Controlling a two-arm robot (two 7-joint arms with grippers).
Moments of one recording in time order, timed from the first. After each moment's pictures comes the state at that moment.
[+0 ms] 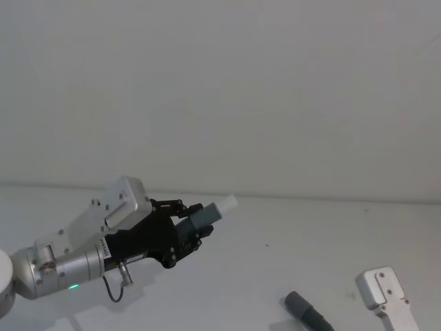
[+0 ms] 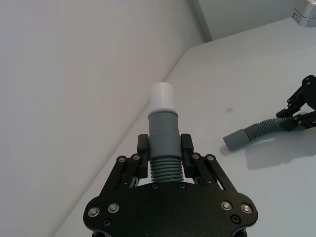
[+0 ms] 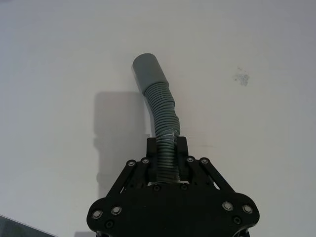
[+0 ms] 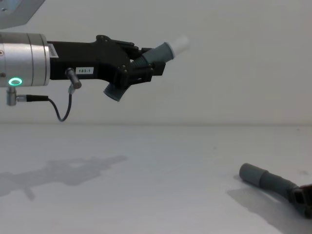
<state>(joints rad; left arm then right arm) -0.58 0.50 0.52 -1.49 -0.25 -0.10 -0.66 0.02 0.26 -0.21 -1.88 0.14 0.81 0.11</state>
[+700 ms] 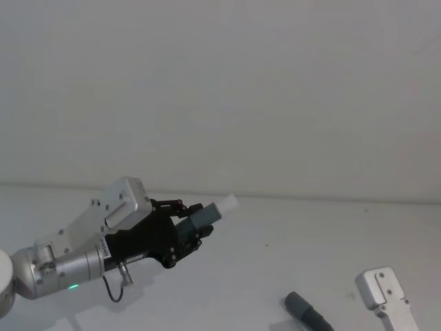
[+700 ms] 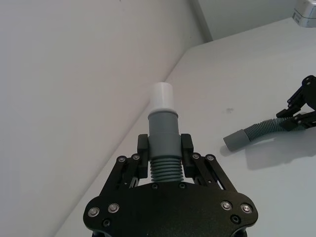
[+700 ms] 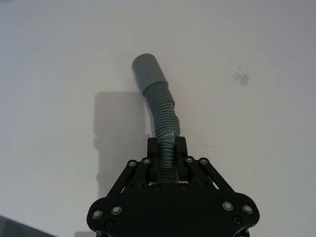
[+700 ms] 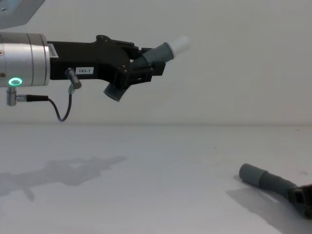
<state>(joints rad) -0.58 0.50 0.52 -1.49 -0.25 -0.10 -0.66 0.01 0.26 -0.21 -1.88 0.14 0.81 0.10</state>
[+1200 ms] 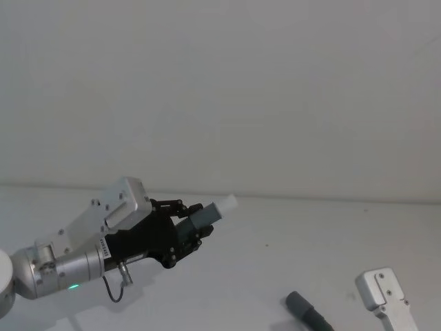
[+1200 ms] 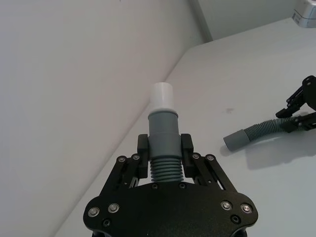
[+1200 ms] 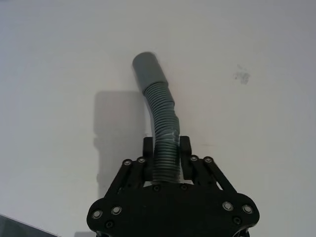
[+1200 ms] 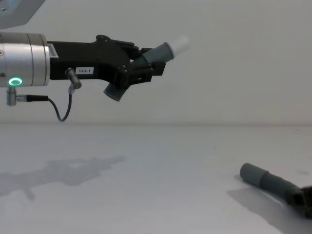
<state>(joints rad) -0.58 0.50 0.52 -1.49 -0.25 -0.10 -0.66 0.01 0.26 -0.21 -1.88 0.14 0.81 0.10</state>
